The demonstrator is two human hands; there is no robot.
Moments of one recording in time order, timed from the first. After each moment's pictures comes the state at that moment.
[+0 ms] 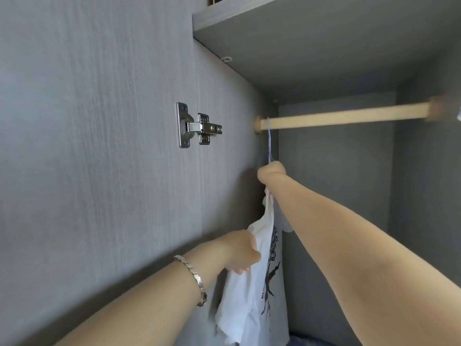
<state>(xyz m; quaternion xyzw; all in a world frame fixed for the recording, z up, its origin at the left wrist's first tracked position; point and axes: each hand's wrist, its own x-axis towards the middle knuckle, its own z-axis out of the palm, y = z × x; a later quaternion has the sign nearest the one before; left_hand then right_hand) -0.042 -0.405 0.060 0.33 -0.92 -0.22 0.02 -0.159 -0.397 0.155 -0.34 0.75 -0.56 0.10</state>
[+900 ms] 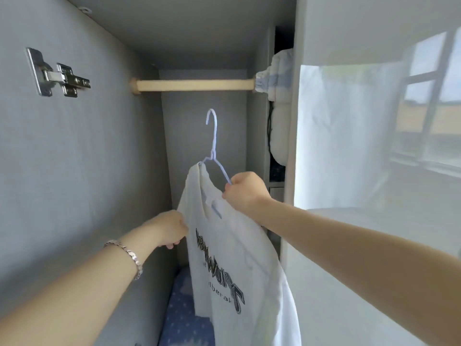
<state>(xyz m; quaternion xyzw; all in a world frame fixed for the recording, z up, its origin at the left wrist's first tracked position) -0.038 -0.291 0.001 0.25 -0.94 -0.21 0.00 -0.104 -0.126 0.052 -0.28 0.84 -0.46 0.00</state>
